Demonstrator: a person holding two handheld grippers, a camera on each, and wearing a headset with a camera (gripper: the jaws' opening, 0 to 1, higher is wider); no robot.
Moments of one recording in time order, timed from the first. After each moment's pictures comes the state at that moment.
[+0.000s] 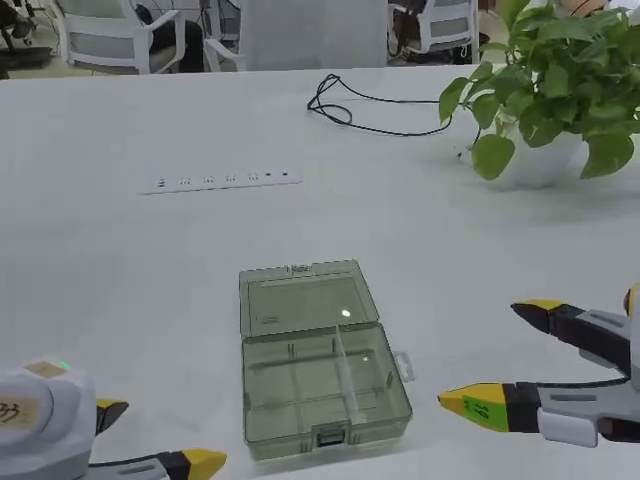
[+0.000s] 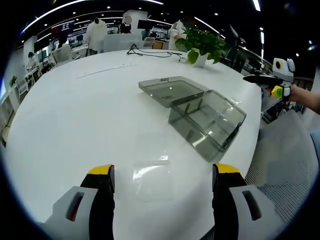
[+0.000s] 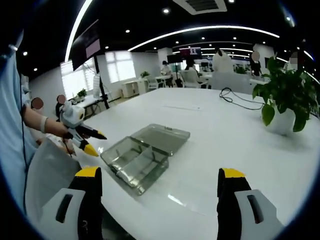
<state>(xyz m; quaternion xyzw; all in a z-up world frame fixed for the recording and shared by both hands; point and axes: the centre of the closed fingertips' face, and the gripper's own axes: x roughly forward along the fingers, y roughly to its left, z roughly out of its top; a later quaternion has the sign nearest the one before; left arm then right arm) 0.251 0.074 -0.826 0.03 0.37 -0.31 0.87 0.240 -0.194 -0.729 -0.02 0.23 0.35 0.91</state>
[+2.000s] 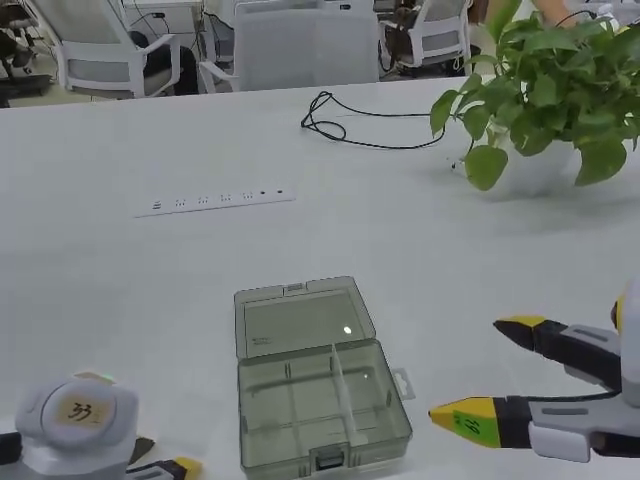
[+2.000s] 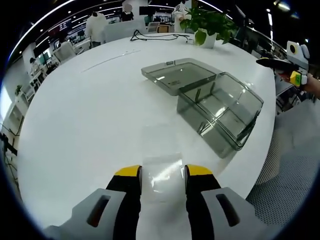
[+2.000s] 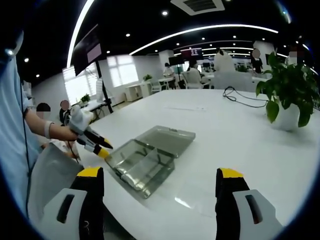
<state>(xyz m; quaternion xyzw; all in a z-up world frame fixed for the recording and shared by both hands) 0.257 0.077 -0.844 0.11 0.42 -0.26 0.86 0.240 -0.188 -0.734 0.01 0.23 0.36 0.90</state>
